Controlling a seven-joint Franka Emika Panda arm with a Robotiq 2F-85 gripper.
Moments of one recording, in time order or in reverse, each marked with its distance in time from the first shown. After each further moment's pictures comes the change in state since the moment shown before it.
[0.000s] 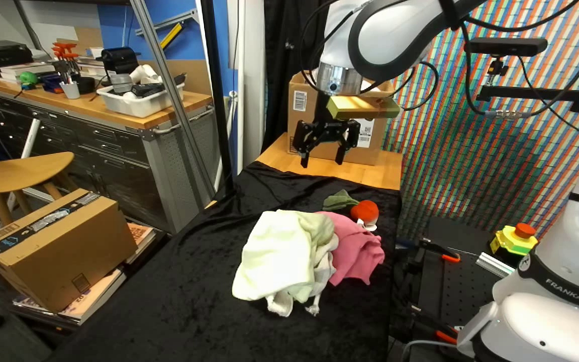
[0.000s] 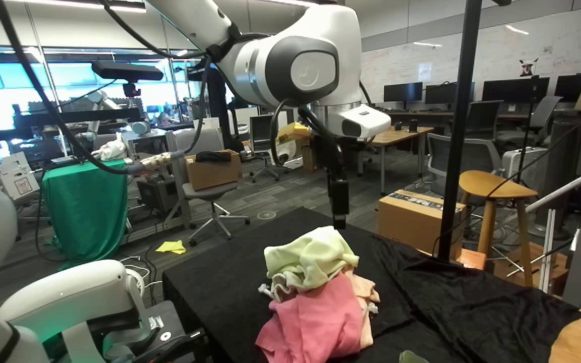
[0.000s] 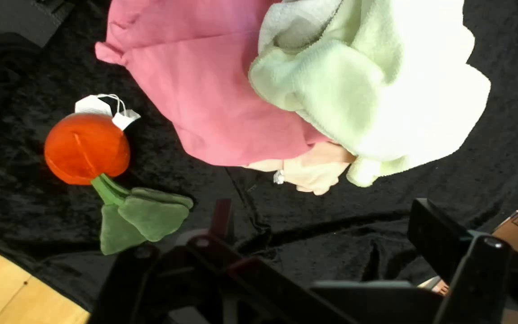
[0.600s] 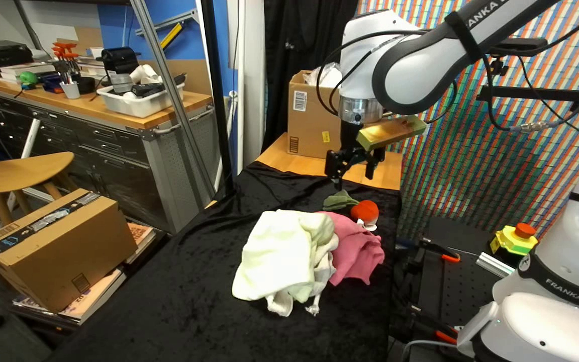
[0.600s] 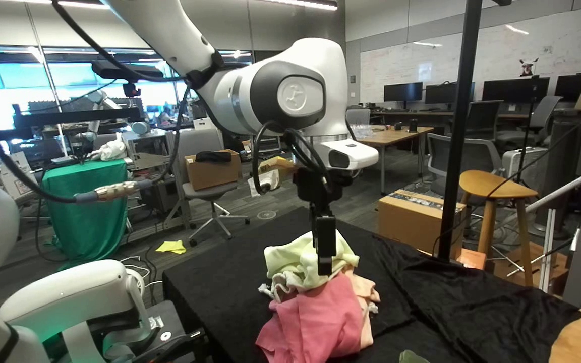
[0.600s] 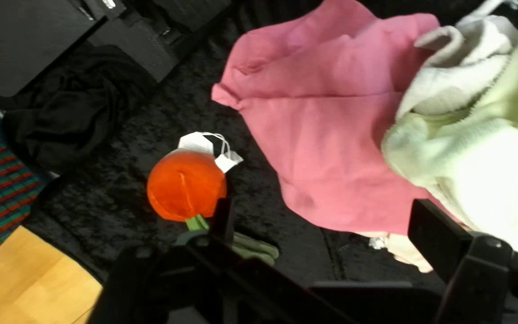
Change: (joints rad) arm -0.024 -0.039 -0.005 -0.143 -0.175 -0.048 0.000
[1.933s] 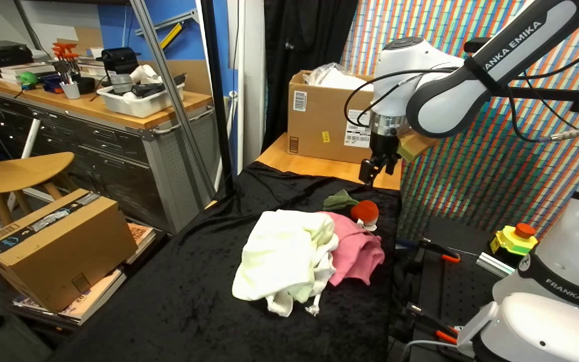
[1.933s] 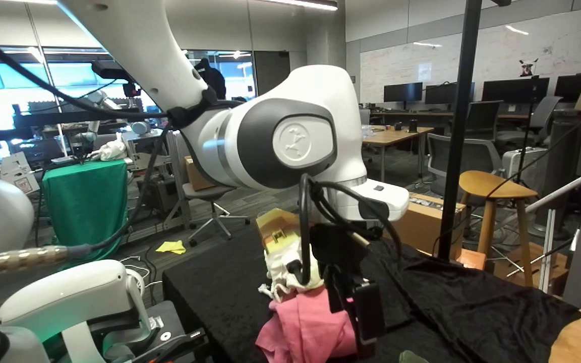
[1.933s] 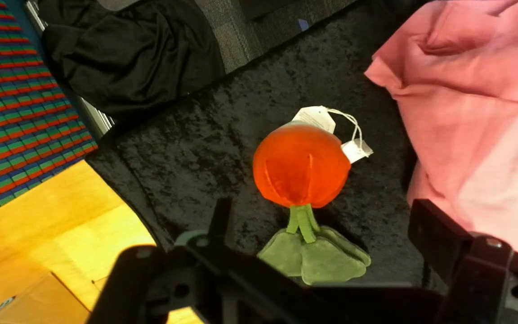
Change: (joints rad) arm -0.148 -0.019 -0.096 -0.168 -0.263 0.214 -0.244
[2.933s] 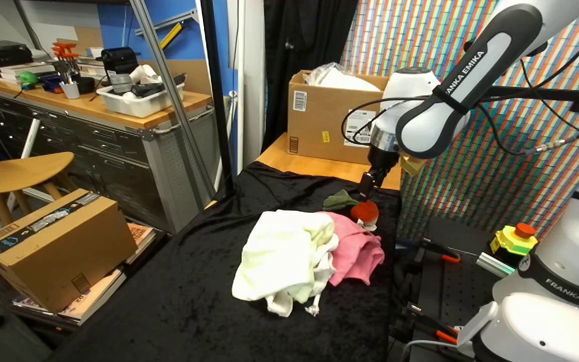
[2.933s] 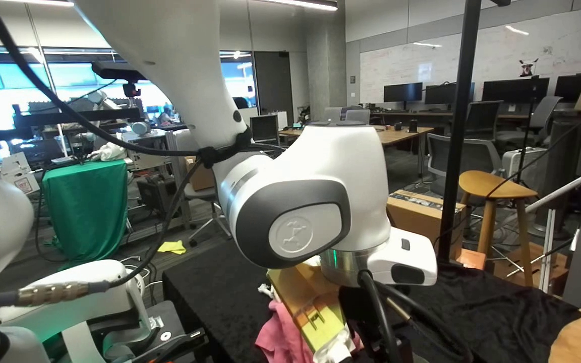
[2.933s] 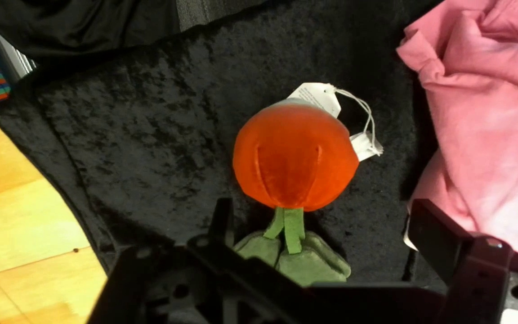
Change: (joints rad) arm 0.005 0.199 -0.091 -0.022 0.227 0.329 -0.431
